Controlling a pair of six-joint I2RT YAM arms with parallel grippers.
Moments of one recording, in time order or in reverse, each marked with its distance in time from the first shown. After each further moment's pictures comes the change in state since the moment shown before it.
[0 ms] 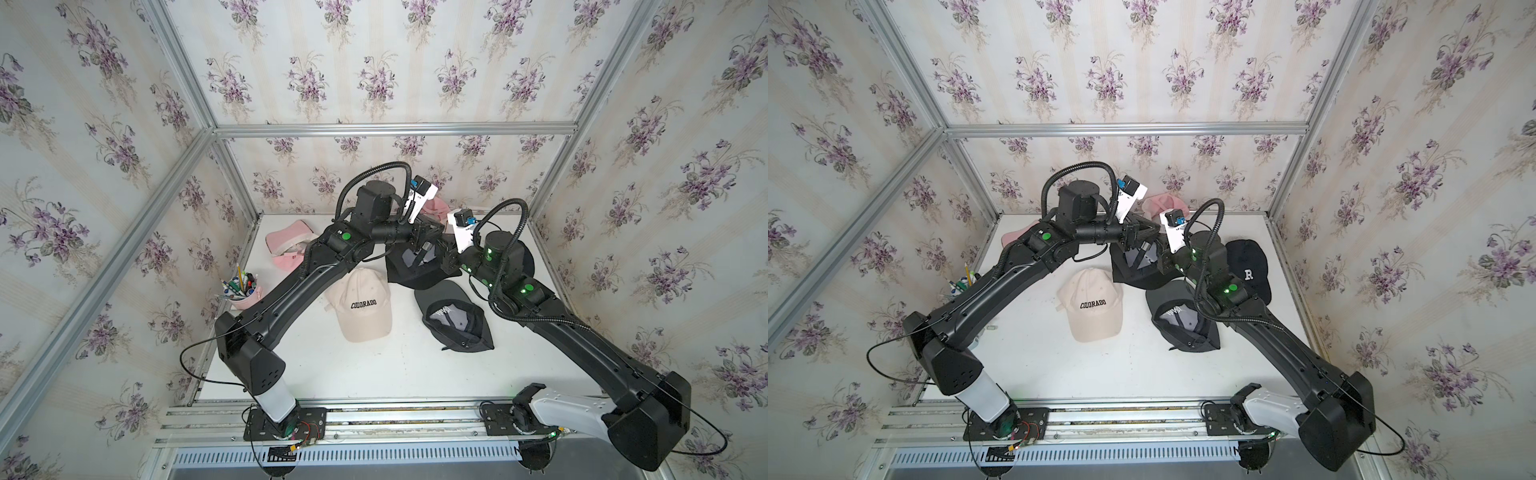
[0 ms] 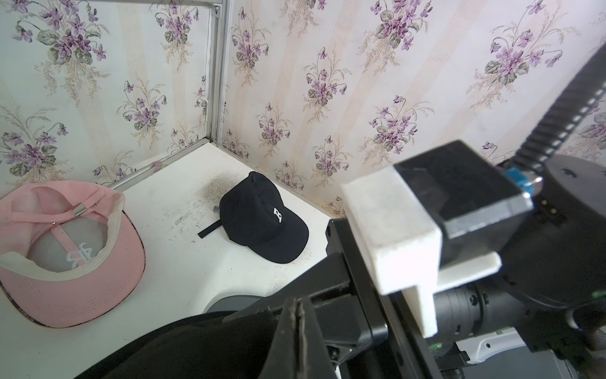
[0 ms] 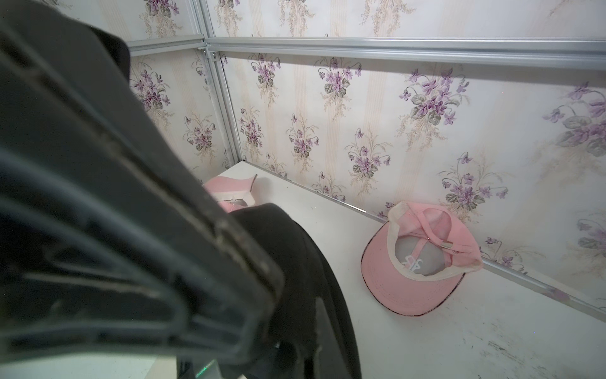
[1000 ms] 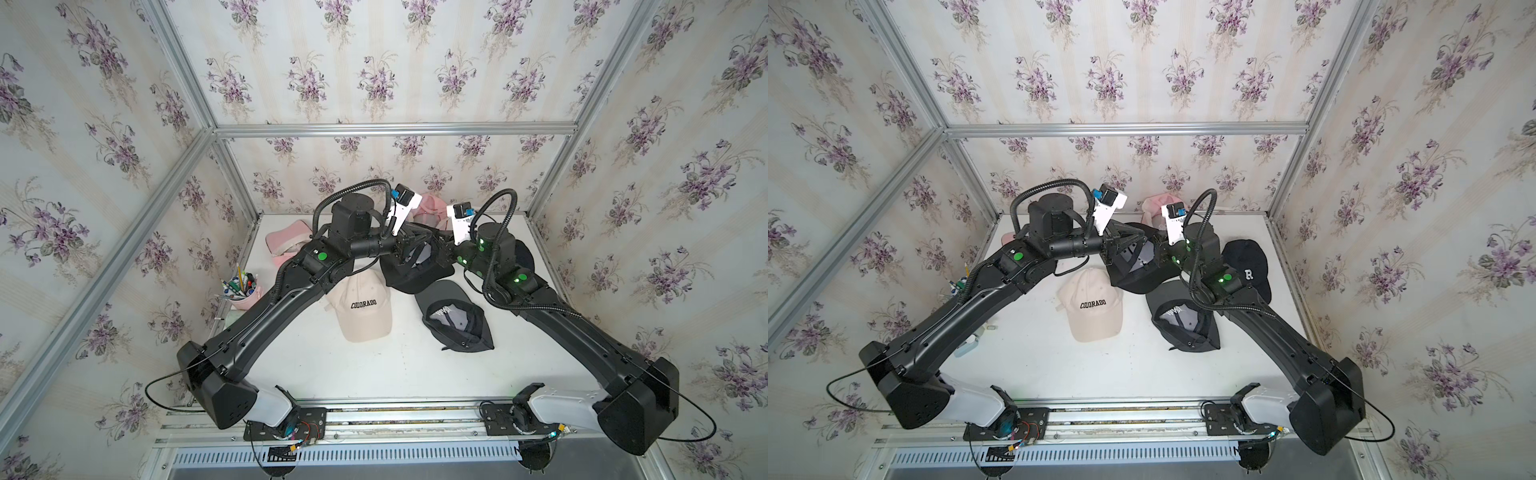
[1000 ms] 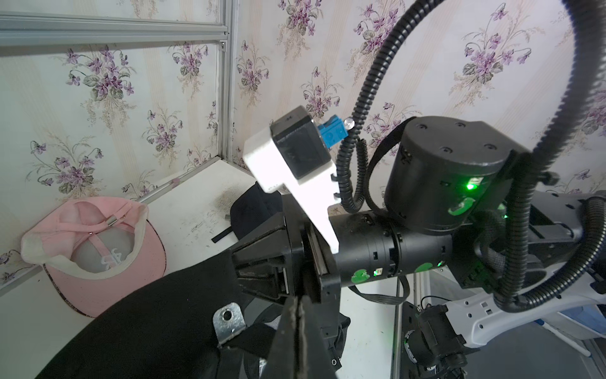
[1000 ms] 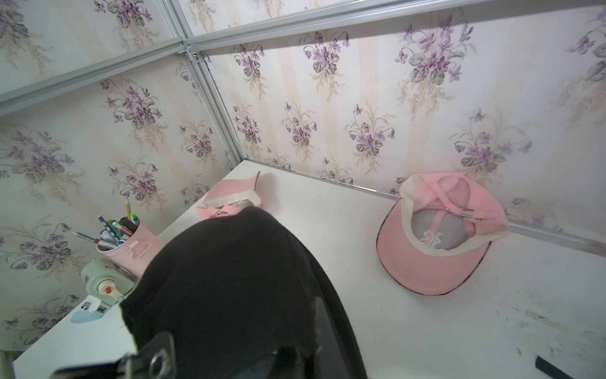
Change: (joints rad) left arm 0.001 -0.219 -0.215 0.075 -0.040 0.034; right arm -0.037 0.082 0.076 -0.063 -0.015 0.167
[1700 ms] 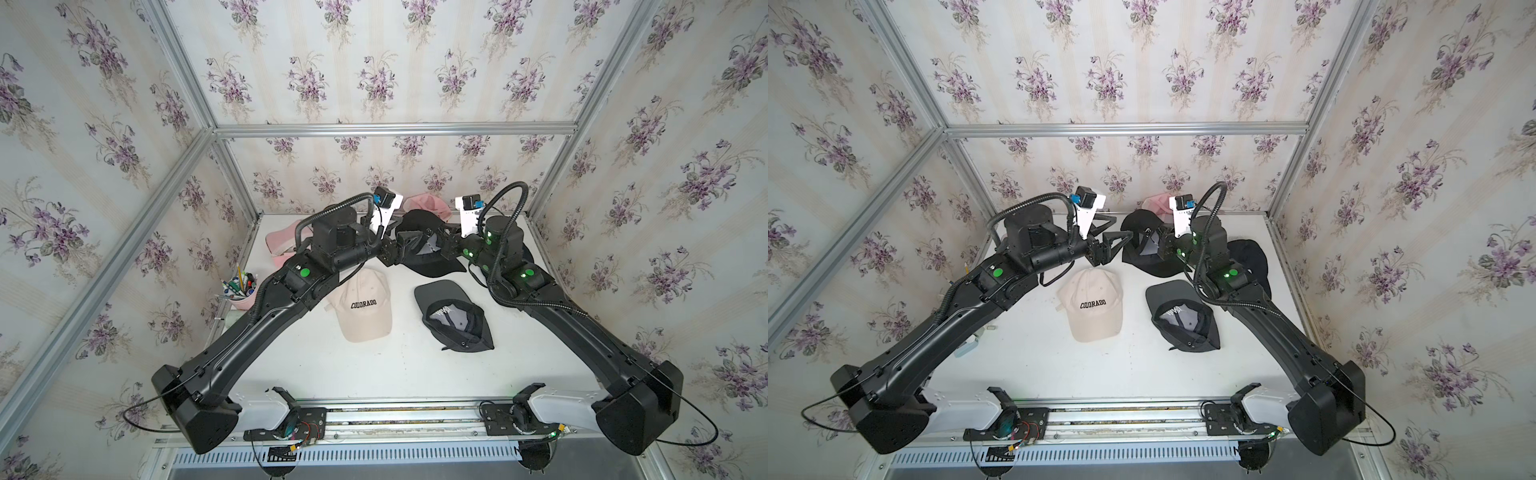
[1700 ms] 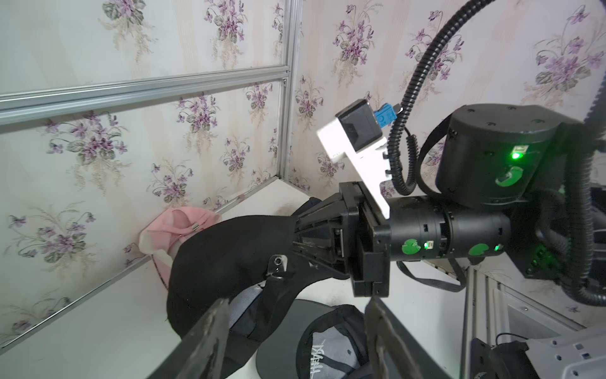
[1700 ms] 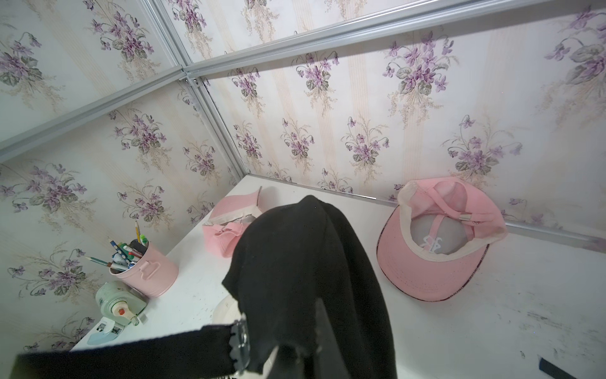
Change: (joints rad) left arm -0.002 -0.151 -0.145 0.073 -0.255 0.069; right arm -0.021 0.004 0.062 -0.032 -0.023 0.050
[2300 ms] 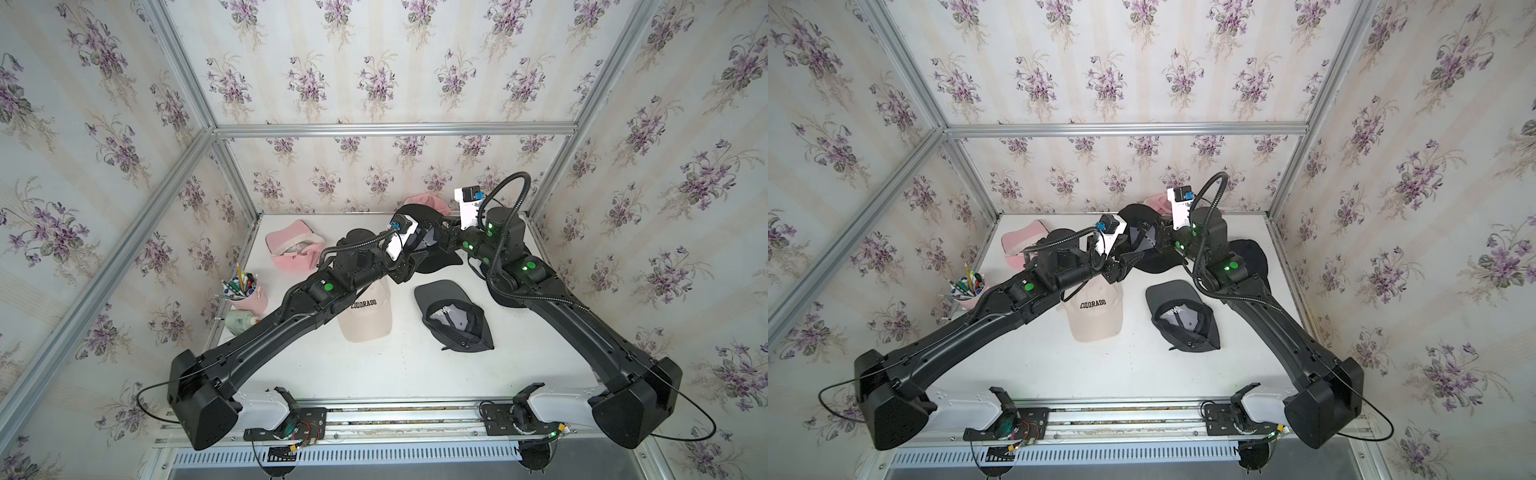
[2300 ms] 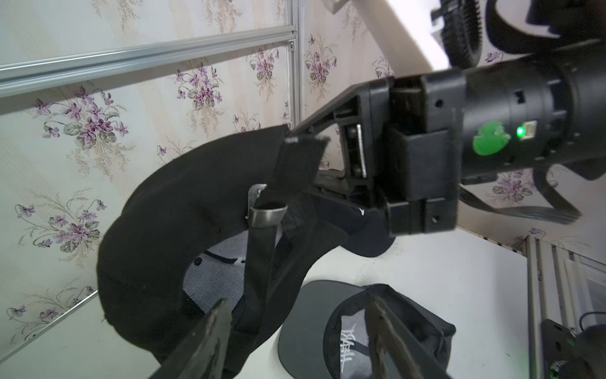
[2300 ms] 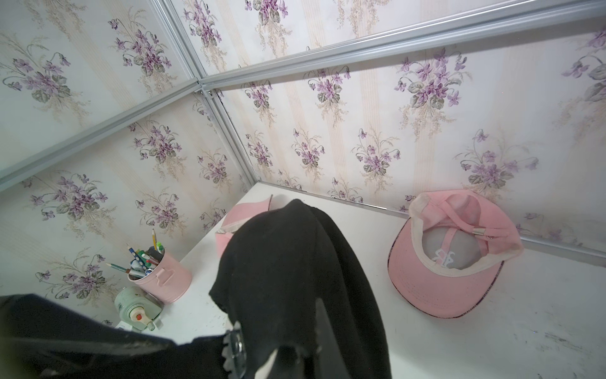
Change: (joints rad) left arm -0.079 0.052 -0.195 0.200 -0.124 0.107; right arm 0.000 0.032 0.083 -0.028 -0.035 0.009
